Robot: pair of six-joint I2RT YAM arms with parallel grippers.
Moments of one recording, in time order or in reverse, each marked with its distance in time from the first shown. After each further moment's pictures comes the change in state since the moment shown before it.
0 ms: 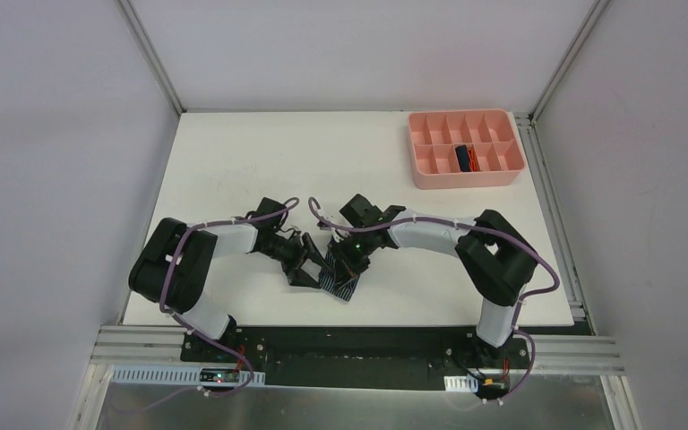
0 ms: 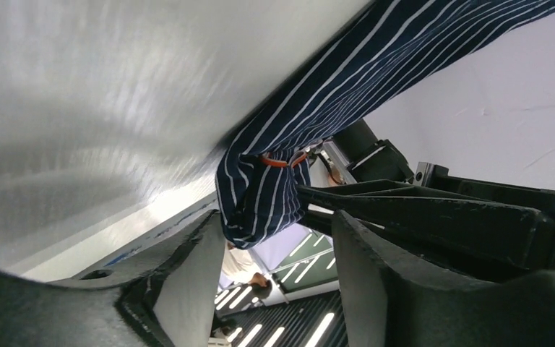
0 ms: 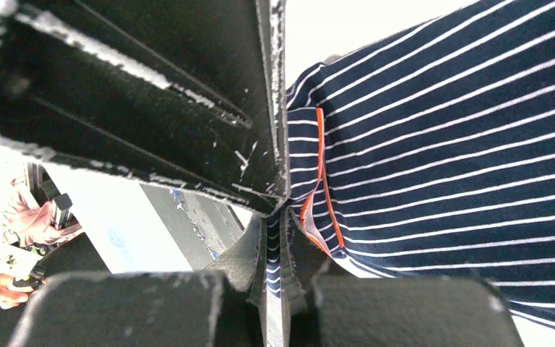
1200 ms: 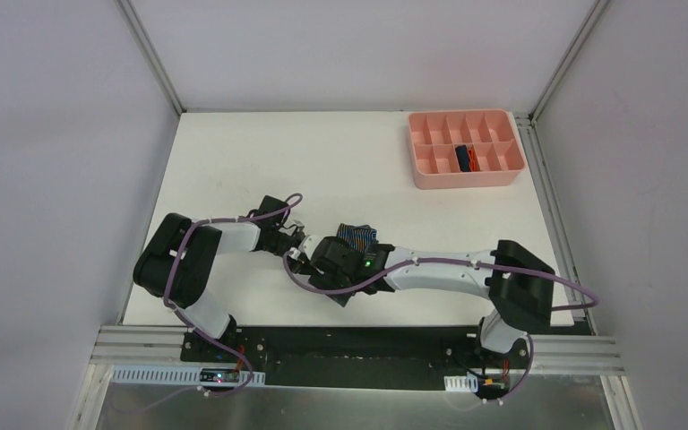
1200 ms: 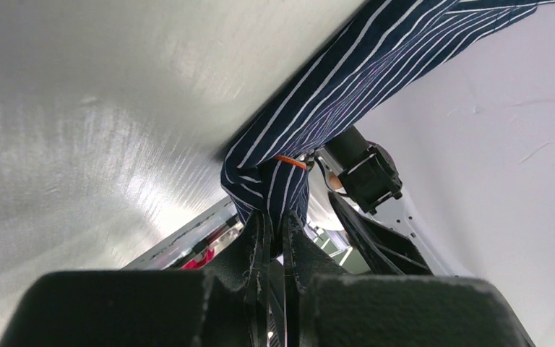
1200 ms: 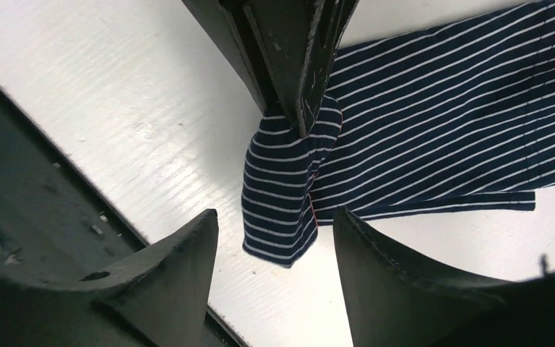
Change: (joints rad) left arm -0.006 0.045 0.010 0.112 0.005 -0.020; right arm 0.359 -0.187 0.001 -0.086 0.818 -0.134
